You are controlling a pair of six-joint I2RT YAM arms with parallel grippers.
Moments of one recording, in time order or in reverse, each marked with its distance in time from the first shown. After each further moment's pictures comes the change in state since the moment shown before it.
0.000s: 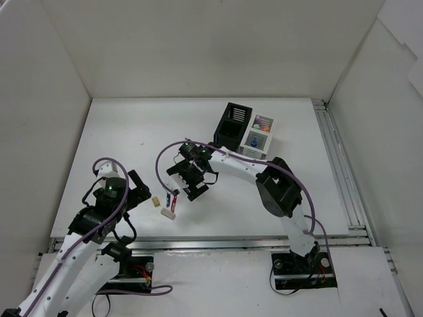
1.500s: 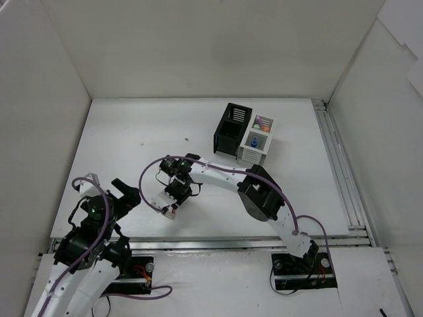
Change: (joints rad) left arm 0.007 -0.259 -0.045 -0.040 -0.057 -0.051; right arm 0.133 0.178 0.195 -0.150 0.051 -0.047
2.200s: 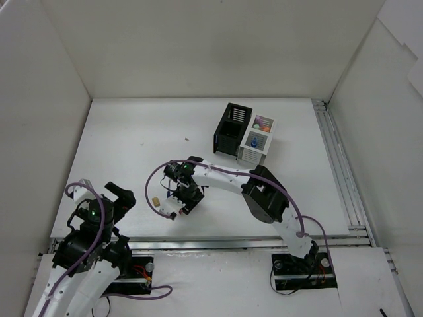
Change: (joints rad) left arm 0.000 -0.043 0.000 -0.090 -0.100 -0.100; right arm 0.018 -0.066 -0.097 -0.092 0.153 0.001
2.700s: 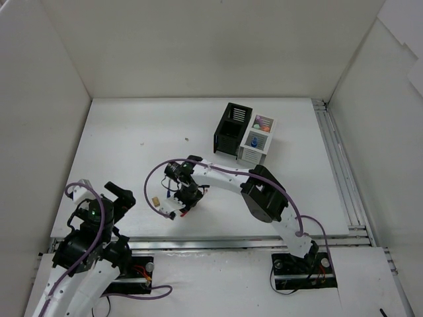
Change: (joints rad) left arm 0.000 0.000 0.000 -0.007 -0.012 -0.007; right arm 0.001 0.013 0.022 -0.074 -0.070 0.060
